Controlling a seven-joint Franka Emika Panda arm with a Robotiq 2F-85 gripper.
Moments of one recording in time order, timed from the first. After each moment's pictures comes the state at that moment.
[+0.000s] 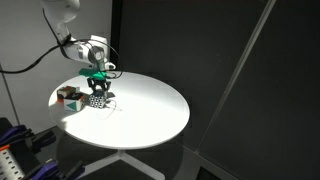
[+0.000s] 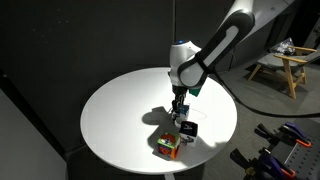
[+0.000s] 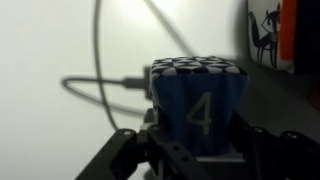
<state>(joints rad) 0.21 0.60 0.07 -1.96 -0.13 2.53 -0.06</state>
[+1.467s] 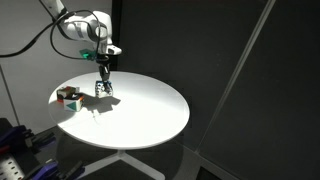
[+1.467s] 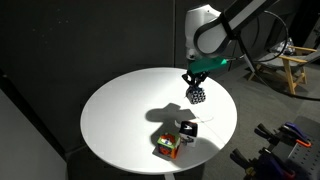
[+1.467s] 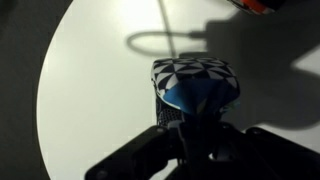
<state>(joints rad) 0.24 0.29 -0.06 -2.11 -0.14 2.36 0.71</state>
